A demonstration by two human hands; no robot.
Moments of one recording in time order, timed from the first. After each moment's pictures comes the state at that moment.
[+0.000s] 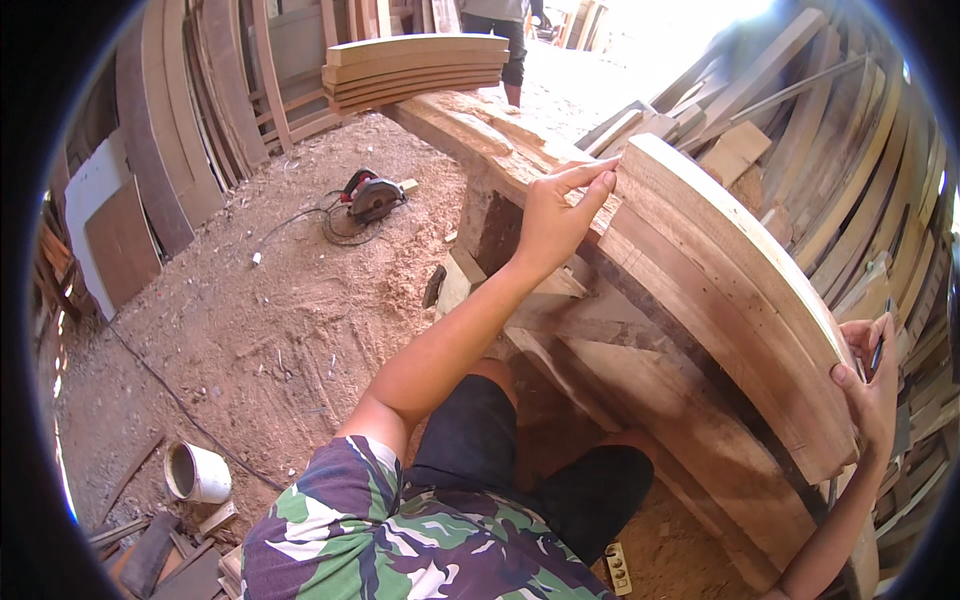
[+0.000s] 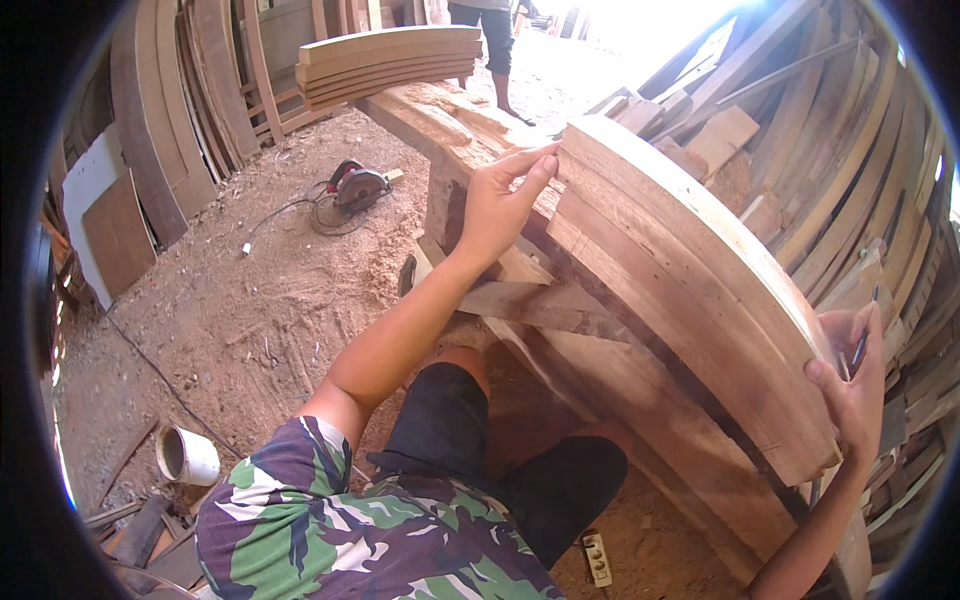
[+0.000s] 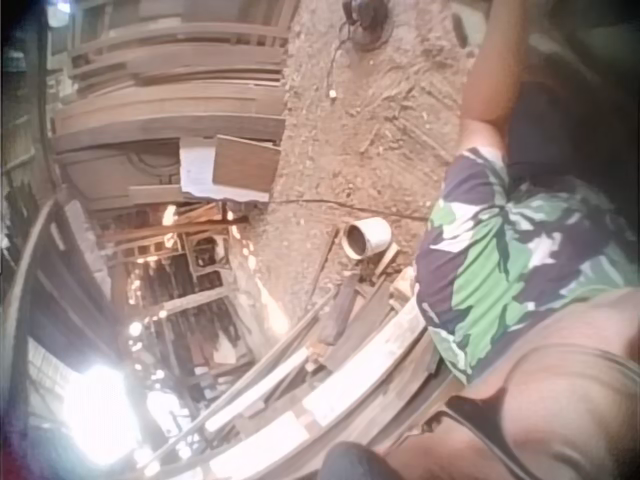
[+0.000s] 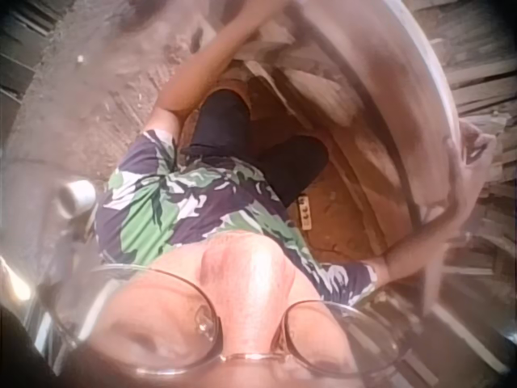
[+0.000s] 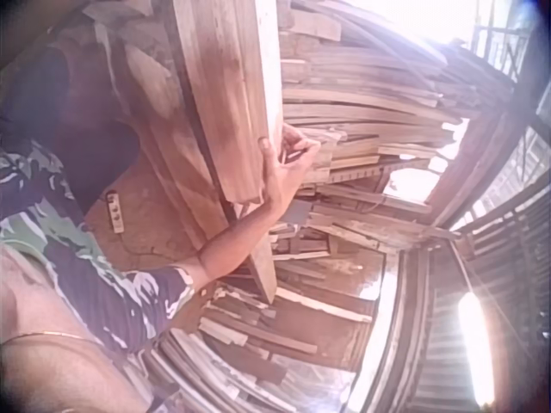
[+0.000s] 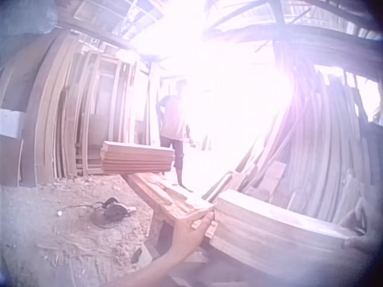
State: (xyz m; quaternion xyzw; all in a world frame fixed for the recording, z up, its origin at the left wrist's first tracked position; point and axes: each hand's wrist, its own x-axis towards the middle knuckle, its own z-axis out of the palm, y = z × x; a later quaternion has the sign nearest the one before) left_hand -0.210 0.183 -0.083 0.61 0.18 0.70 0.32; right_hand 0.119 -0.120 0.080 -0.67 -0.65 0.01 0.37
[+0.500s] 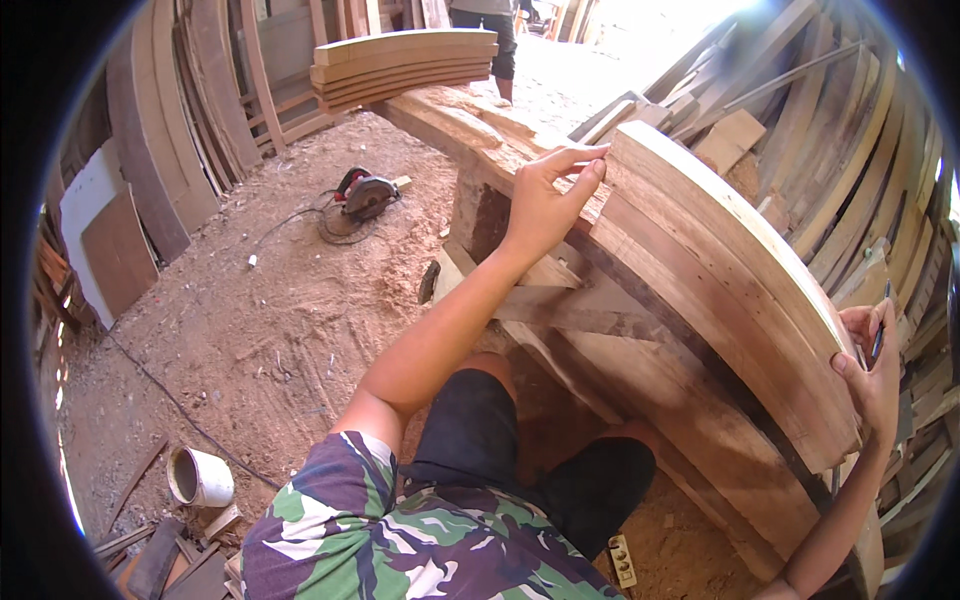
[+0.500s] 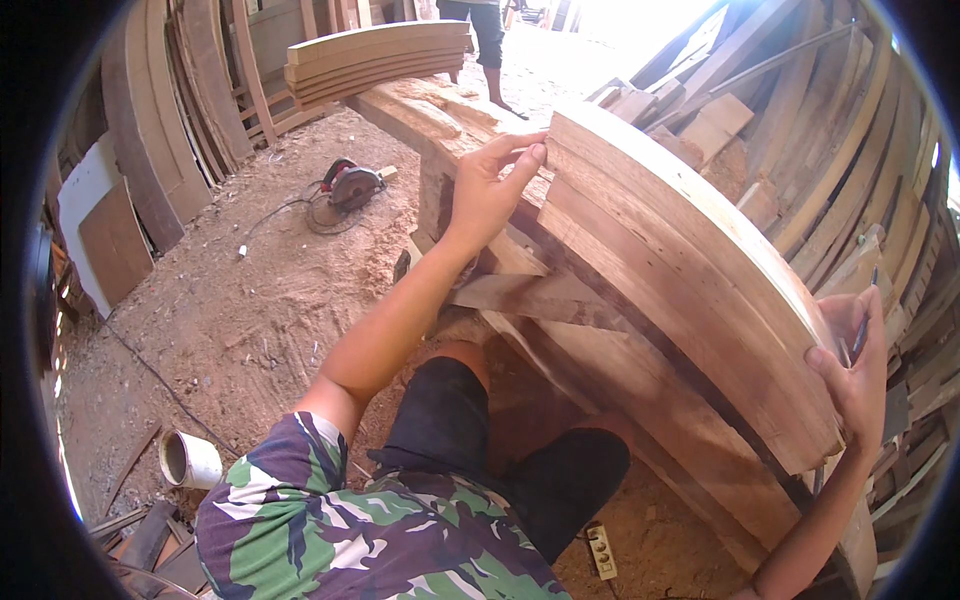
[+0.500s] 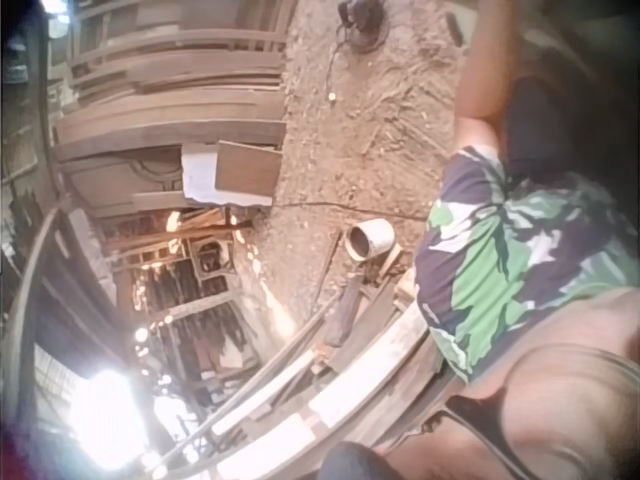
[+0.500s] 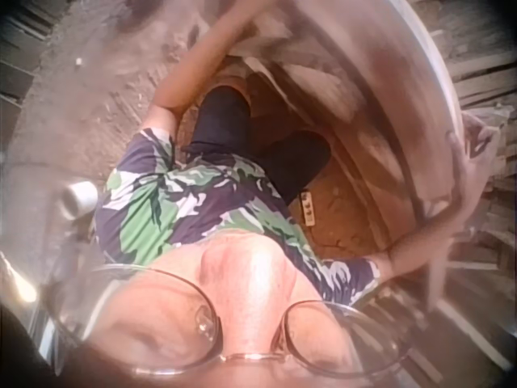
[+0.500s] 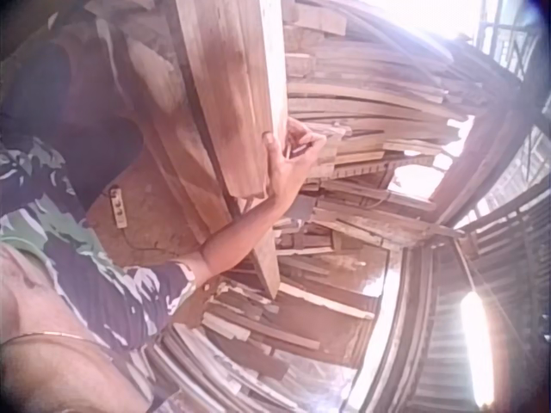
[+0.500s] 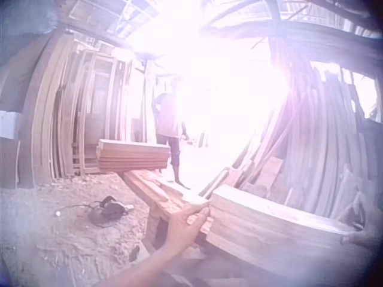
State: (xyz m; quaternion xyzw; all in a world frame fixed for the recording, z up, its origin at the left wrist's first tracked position) left_hand -0.209 0.186 -0.081 0.62 0.19 0.68 0.34; right_hand 0.133 -0.126 0.081 -0.68 -0.65 0.02 0.35
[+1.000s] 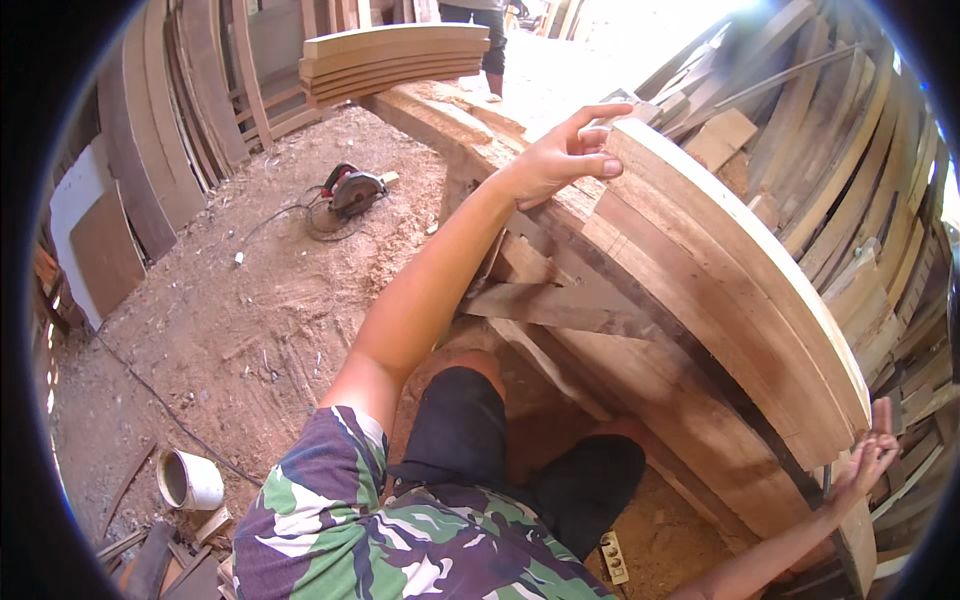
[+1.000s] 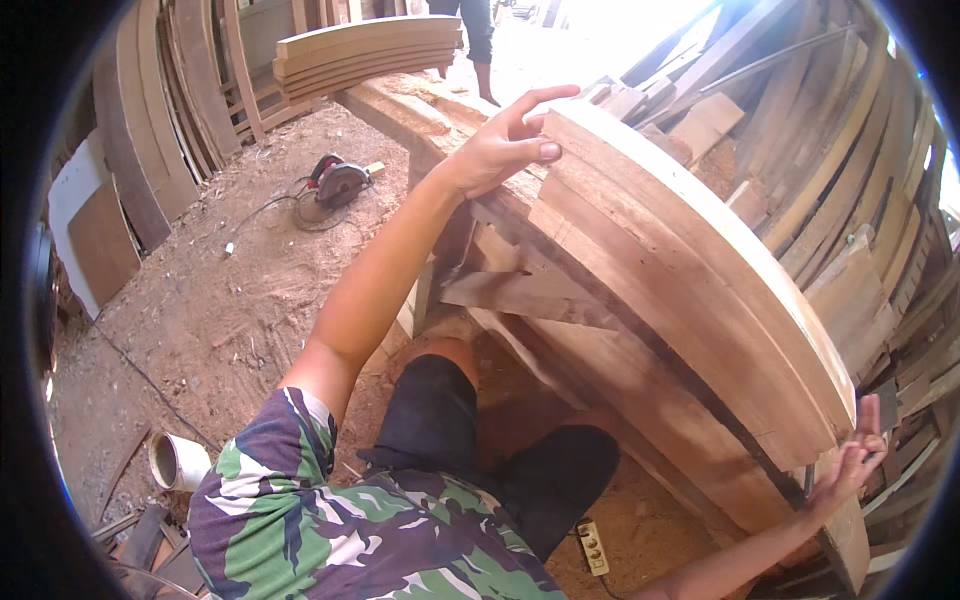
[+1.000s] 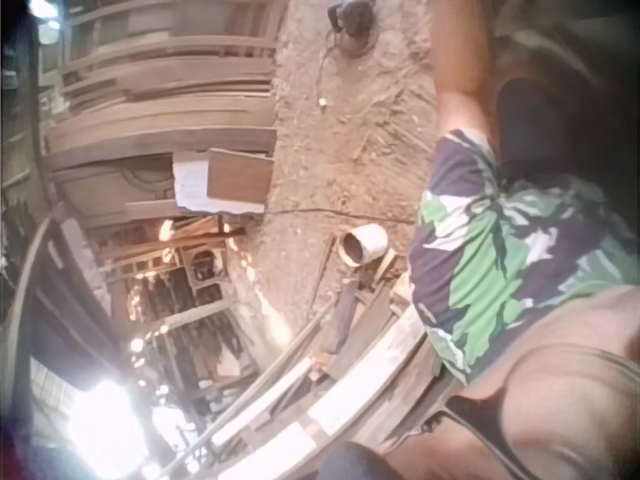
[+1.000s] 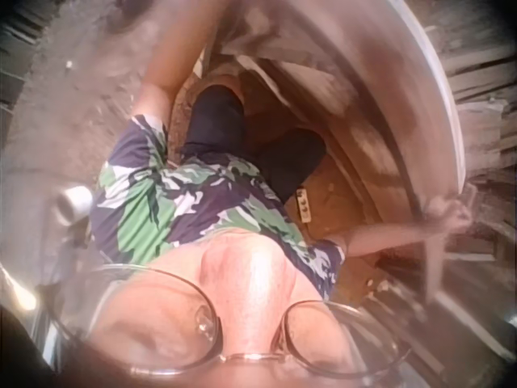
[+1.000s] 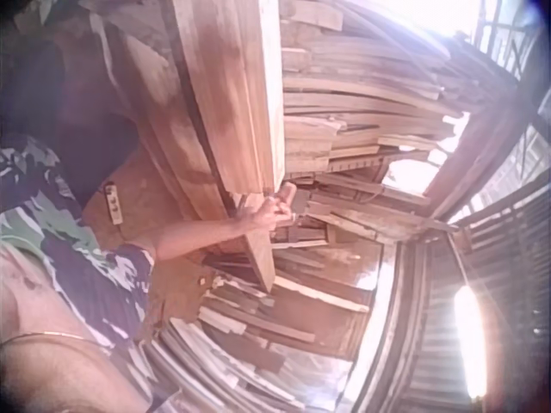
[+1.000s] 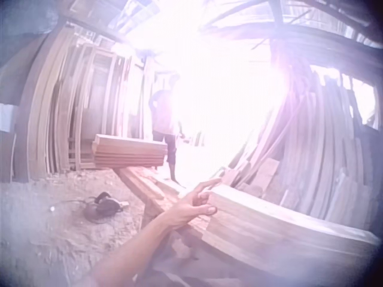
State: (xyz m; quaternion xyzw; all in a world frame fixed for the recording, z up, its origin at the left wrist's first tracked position) left_hand -0.221 0.239 -0.053 0.67 -0.04 0.45 0.59; right_hand 0.242 -0.245 -0.014 -0.52 -0.56 -0.12 0.64
